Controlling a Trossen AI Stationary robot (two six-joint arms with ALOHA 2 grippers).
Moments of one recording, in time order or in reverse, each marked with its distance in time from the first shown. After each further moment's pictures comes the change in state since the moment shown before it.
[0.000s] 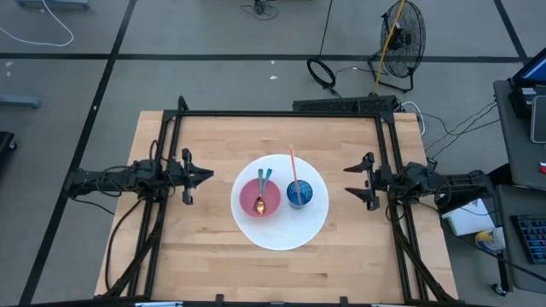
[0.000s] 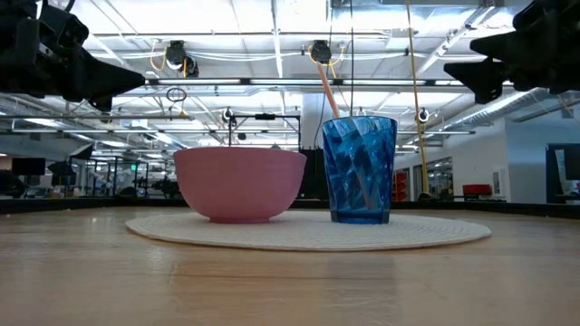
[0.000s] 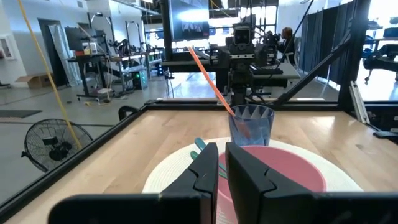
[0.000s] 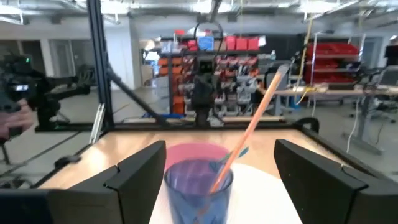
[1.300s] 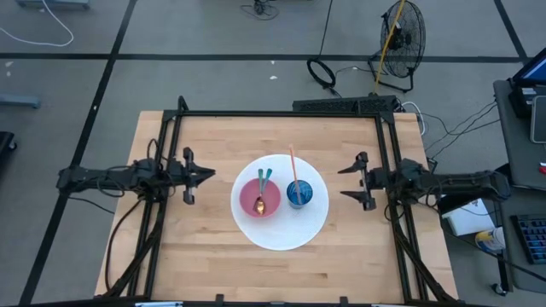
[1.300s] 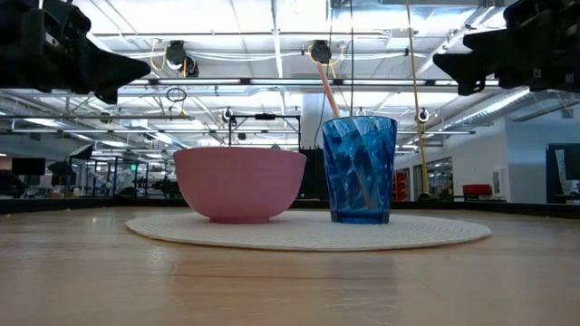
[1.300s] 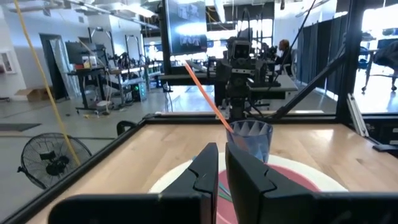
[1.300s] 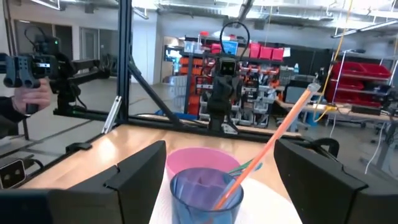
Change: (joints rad) left arm 0.001 0.135 -0.002 0.193 0.012 0.017; right arm -0.122 0.301 0.000 0.301 -0.241 -0.094
